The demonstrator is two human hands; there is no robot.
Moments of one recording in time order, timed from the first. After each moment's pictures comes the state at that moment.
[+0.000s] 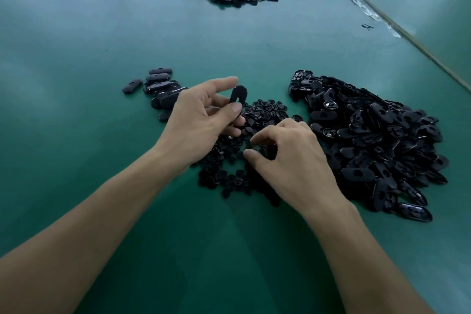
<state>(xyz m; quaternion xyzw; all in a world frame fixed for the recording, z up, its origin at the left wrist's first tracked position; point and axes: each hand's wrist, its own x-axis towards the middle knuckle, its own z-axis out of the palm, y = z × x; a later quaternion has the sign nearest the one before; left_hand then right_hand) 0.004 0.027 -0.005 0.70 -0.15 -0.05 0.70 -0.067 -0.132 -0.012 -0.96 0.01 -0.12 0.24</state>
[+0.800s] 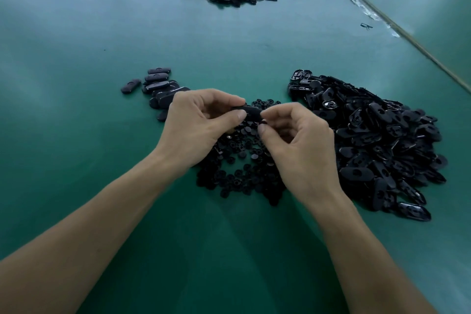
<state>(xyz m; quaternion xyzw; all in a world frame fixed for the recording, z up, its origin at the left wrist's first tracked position) 0.003 0.027 -0.009 0.73 -0.16 0.01 0.67 -0.063 -0.131 -0.007 -0.83 0.02 -0.22 0.52</state>
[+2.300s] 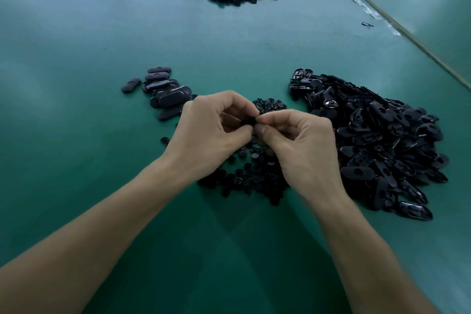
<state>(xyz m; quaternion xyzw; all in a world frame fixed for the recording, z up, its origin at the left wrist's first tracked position) -0.010 0.019 -0.004 0.79 -0.22 0.03 0.57 -0.060 -0.133 -0.009 -0.78 0.04 -0.17 0.60</state>
